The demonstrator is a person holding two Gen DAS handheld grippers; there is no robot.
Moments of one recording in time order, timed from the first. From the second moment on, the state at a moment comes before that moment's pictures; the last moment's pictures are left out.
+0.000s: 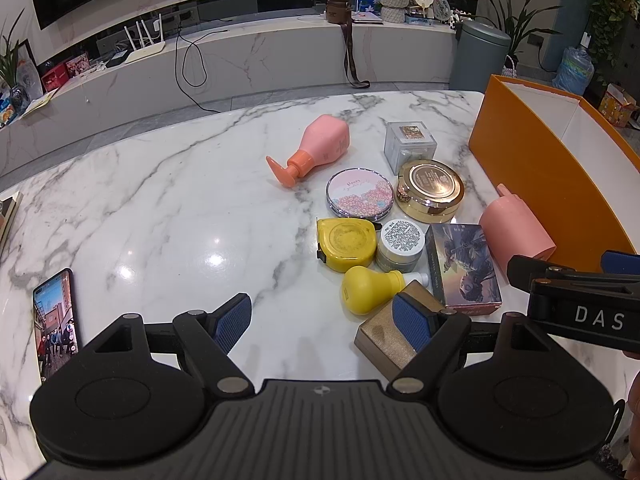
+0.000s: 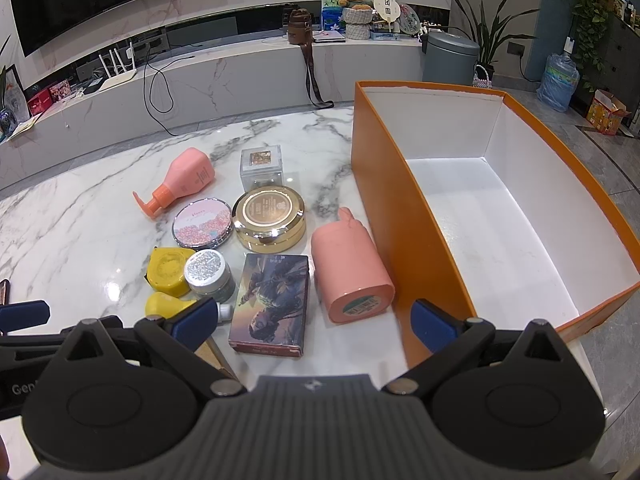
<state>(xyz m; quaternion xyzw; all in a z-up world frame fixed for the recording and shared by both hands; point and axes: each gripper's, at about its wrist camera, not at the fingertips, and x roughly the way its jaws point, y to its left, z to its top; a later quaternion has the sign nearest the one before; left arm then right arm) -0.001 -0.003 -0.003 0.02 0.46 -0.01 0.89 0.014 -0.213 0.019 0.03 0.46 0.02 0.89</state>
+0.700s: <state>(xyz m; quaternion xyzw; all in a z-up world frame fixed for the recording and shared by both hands) -0.001 -0.003 -0.002 0.02 0.46 -0.01 0.89 0.014 -0.213 0.018 0.02 0.46 0.02 0.89</state>
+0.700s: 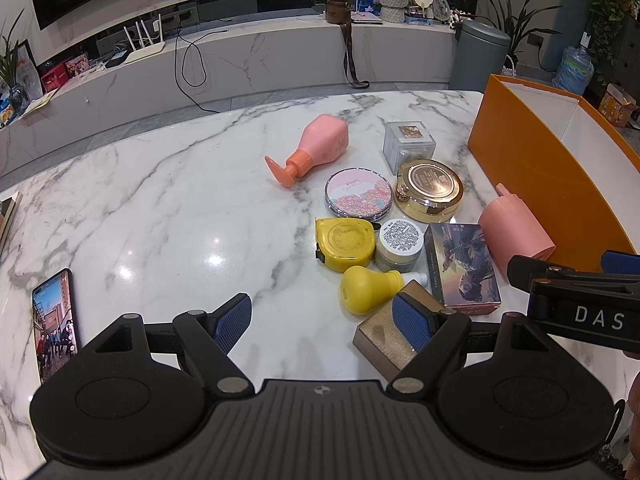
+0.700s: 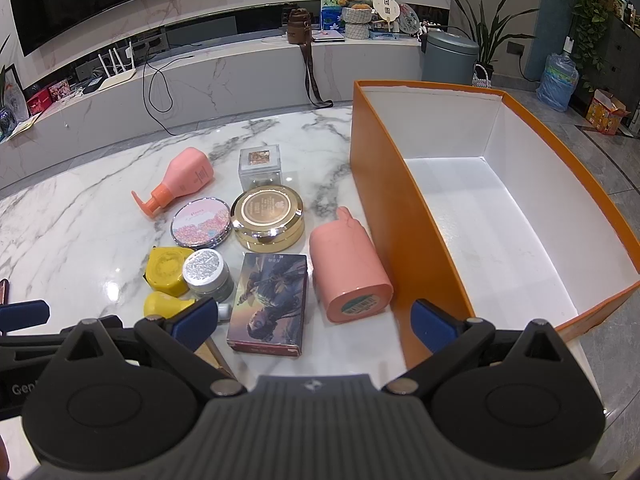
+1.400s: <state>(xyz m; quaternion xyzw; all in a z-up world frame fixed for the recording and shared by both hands) -0.002 -0.002 -0.001 0.02 0.46 -0.01 0.89 0.015 -0.213 0.017 0.02 0.46 0.02 0.89</state>
